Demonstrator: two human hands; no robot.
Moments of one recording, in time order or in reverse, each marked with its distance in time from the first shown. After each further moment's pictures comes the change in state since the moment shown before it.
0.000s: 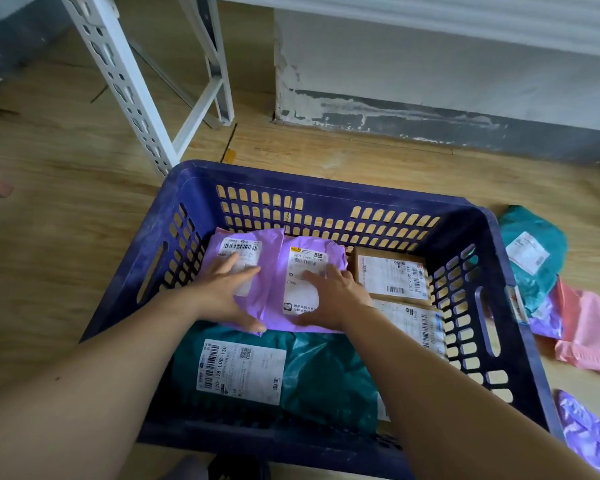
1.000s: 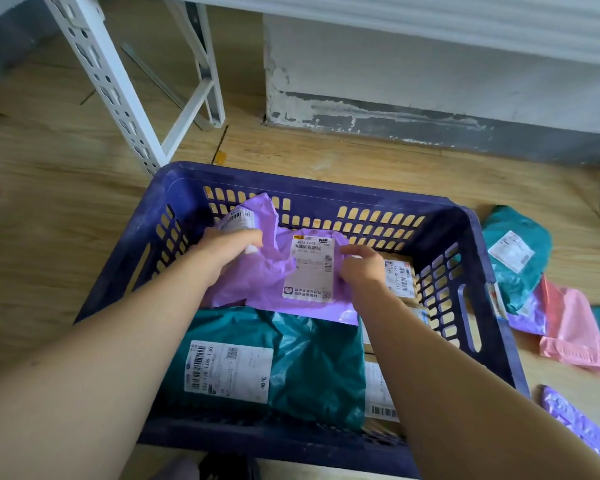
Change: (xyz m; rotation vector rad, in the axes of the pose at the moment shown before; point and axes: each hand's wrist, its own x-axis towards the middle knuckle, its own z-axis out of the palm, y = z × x) left_hand 0.009 0.056 -0.038 -0.816 0.386 -0.453; right_hand 0.000 0.023 -0.032 1.406 0.344 0.589
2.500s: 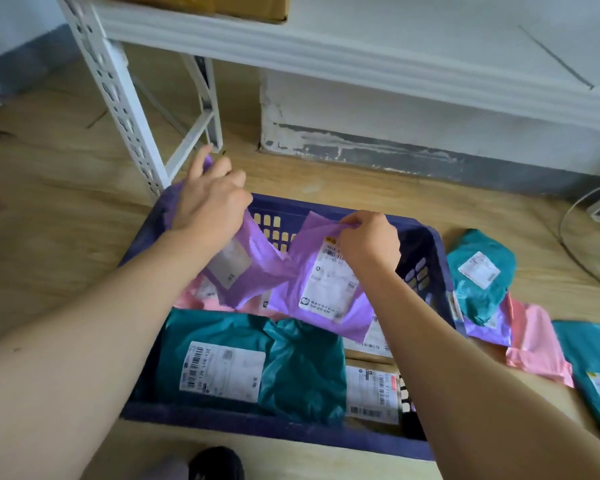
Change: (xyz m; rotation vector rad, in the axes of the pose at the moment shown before) left_hand -0.049 0.038 -0.044 0.728 0.706 1.350; right_hand -0.067 -0.068 -0.043 -0.495 0.213 -0.493
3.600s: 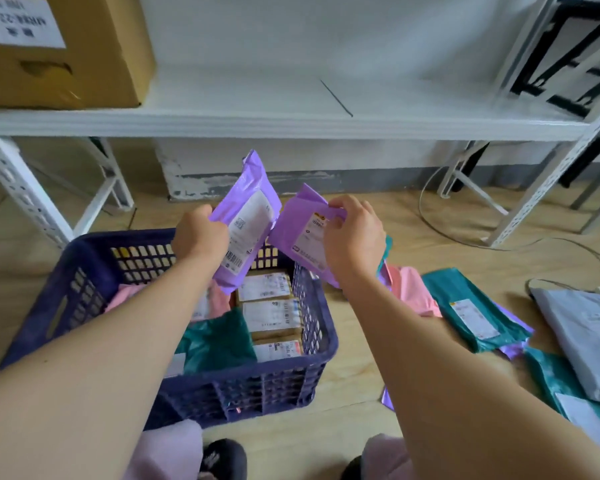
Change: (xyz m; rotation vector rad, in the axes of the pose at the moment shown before) left_hand 0.014 0.198 -0.094 -0.599 -0.137 -0.746; right_hand -0.112 0.072 -0.180 0.020 0.532 -0.114
